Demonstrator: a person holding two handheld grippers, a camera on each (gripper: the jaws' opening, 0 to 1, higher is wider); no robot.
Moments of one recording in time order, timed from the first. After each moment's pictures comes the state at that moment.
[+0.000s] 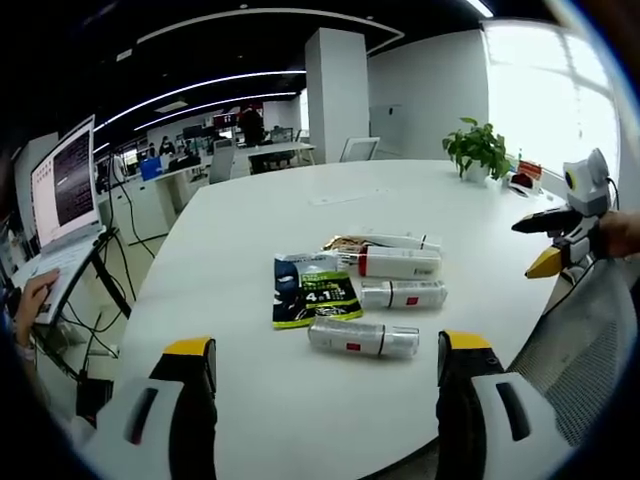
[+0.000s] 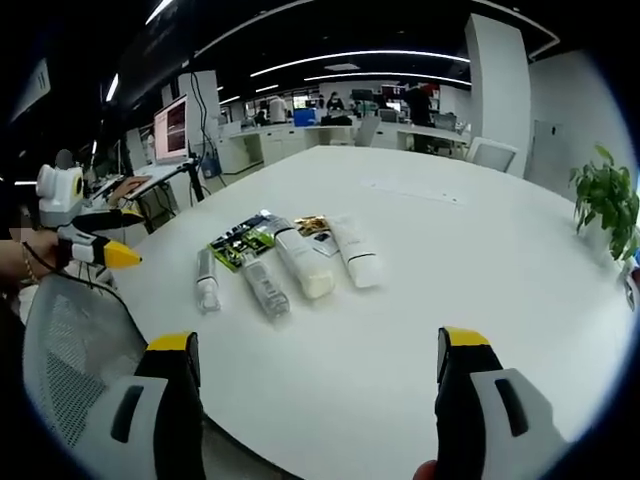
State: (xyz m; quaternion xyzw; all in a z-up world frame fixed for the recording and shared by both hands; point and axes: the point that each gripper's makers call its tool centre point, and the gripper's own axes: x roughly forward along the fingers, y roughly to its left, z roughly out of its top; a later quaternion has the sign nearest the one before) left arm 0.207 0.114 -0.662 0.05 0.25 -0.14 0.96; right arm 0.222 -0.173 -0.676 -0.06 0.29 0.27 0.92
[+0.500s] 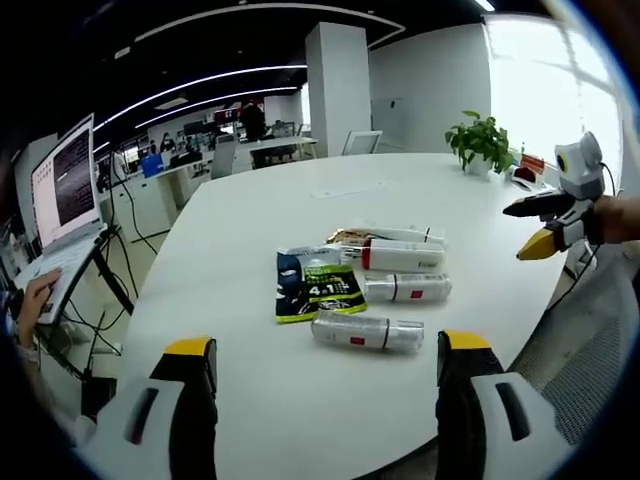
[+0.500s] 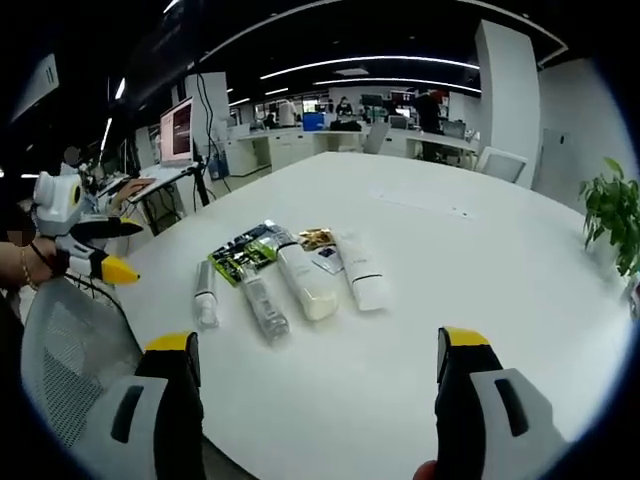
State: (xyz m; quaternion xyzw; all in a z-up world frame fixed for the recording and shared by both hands) left arm 0.206 0.115 -0.666 0.06 0.26 -0.14 0.95; right arm 0.242 -0.160 -0.668 -0.07 0.27 0.28 0.92
